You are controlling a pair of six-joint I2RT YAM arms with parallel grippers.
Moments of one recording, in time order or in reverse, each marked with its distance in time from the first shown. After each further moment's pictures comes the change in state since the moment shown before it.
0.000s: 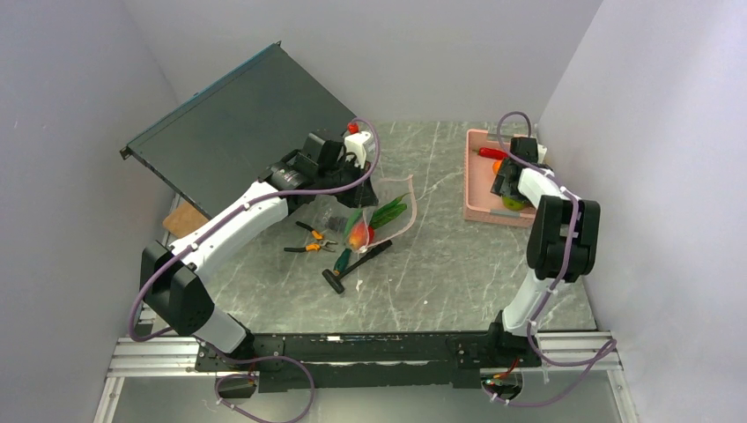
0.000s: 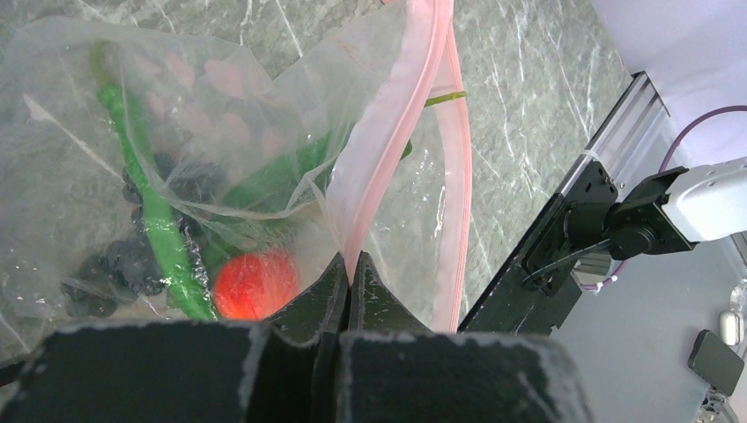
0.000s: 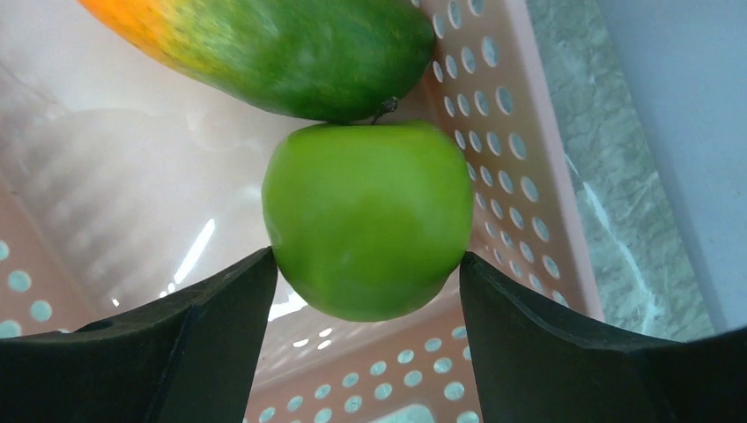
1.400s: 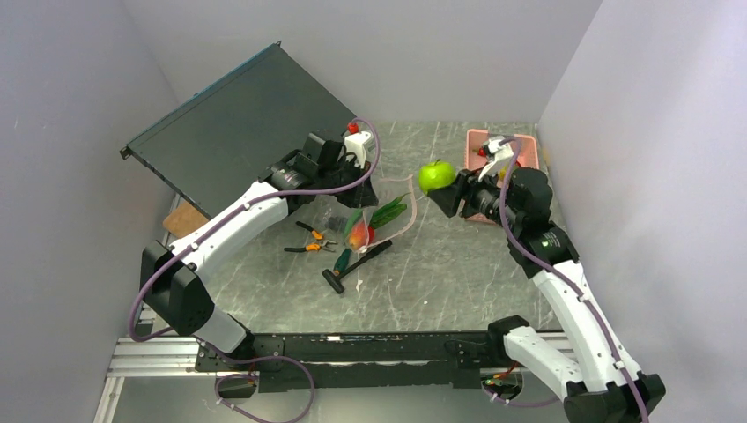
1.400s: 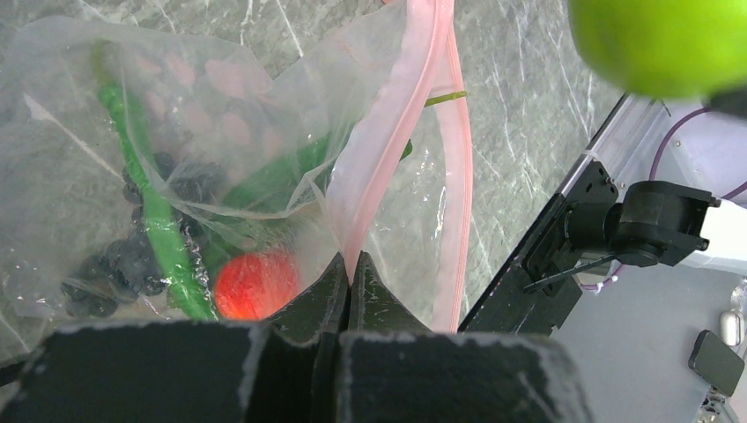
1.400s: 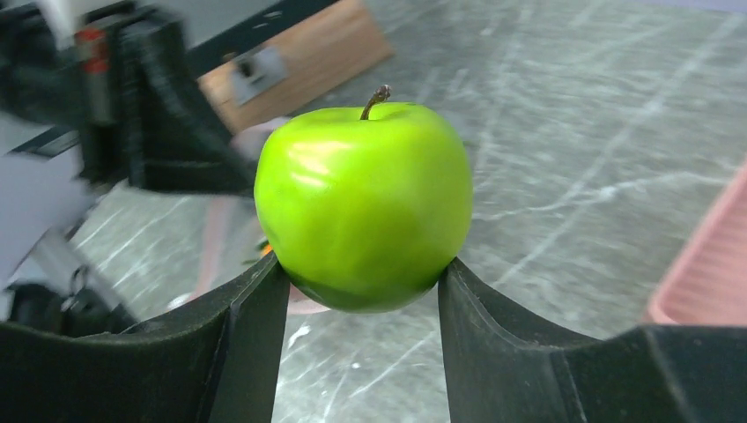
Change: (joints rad) left arm 0.000 0.001 0.000 0.000 -0.001 0.001; right arm 0.401 -0.920 -0.283 0.069 -0.653 0.001
